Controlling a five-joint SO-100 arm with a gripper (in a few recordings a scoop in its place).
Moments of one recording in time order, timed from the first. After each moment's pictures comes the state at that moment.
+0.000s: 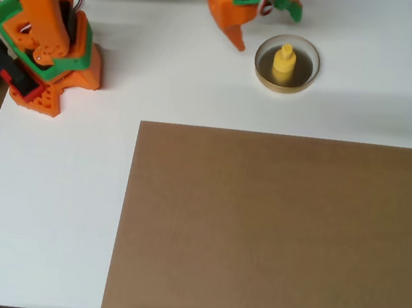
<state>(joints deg) -54.1 90.6 85.1 89.2 -25.2</state>
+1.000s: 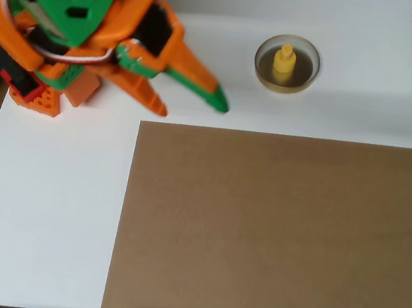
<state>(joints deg) -13.7 131.0 103.0 87.3 -19.0</state>
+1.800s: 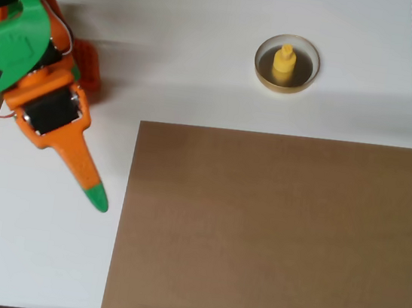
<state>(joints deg) 12.6 153.2 135.5 65.4 -10.5</state>
